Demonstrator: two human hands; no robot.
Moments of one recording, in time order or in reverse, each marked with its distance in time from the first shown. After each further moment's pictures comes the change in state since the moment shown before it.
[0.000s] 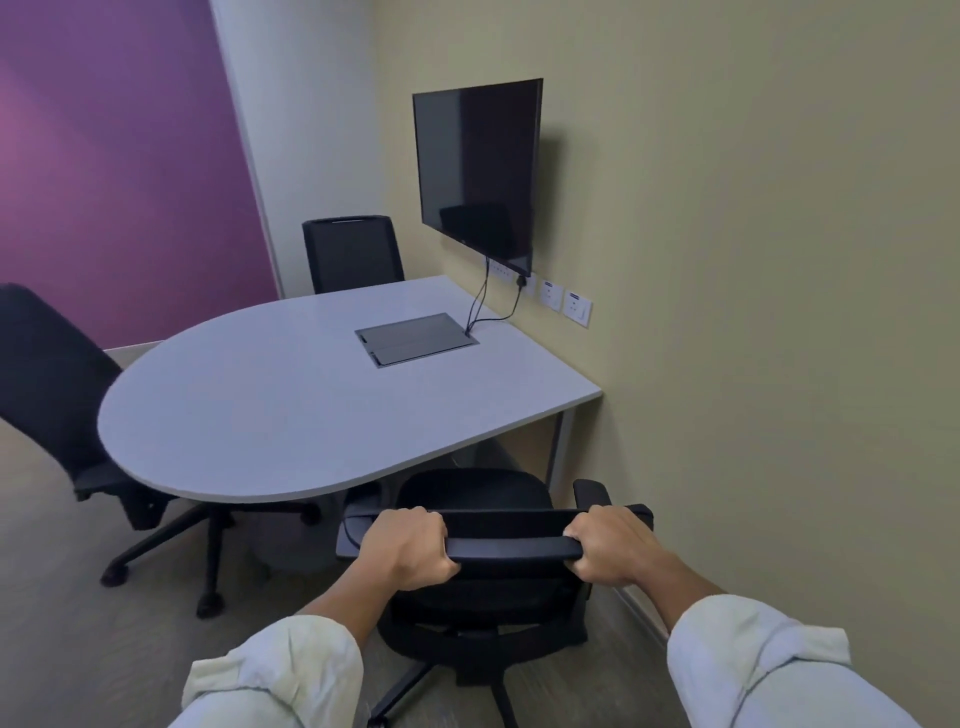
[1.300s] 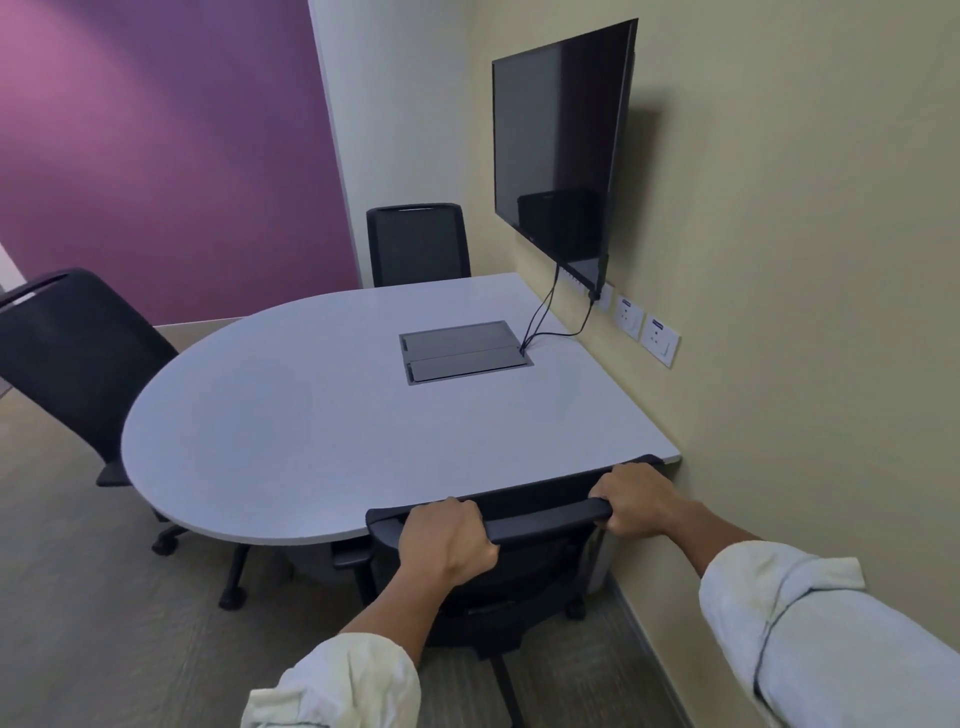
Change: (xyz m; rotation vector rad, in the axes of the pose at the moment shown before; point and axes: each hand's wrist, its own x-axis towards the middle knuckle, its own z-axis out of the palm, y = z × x) left_hand 0.249 0.025 -0.004 -0.076 0.042 -0.383; right_hand 0.290 0.208 -0.044 -0.109 -0.024 -0.278
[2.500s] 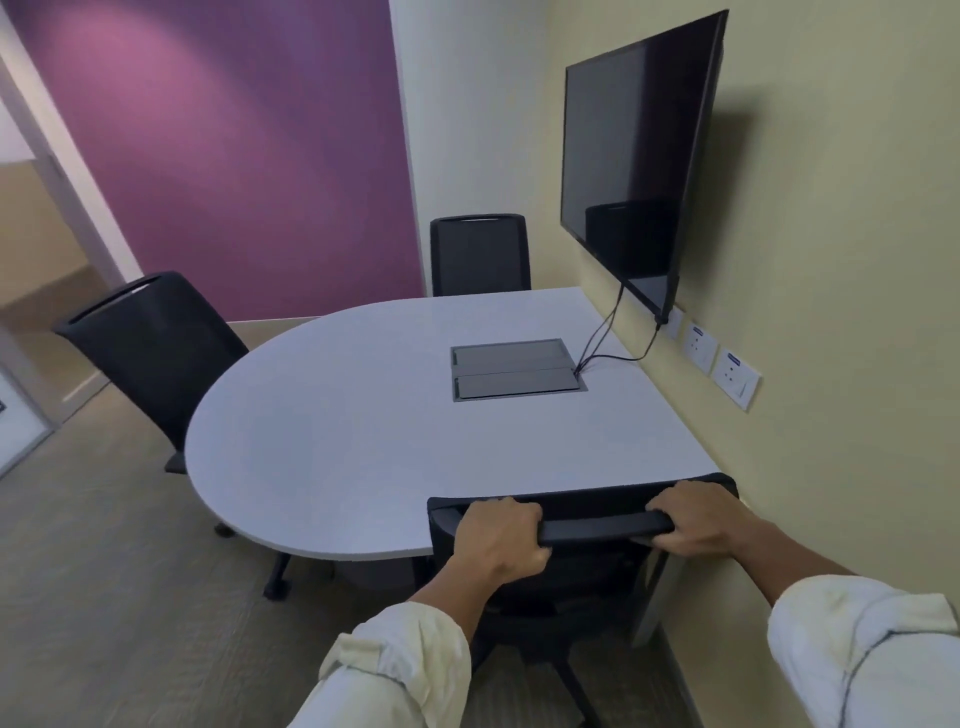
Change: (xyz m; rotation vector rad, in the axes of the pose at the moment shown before) left_hand 0.086 0.024 0.001 0.014 0.081 0.080; right_hand 0.058 0.077 -0.012 0.040 0.004 -0.073
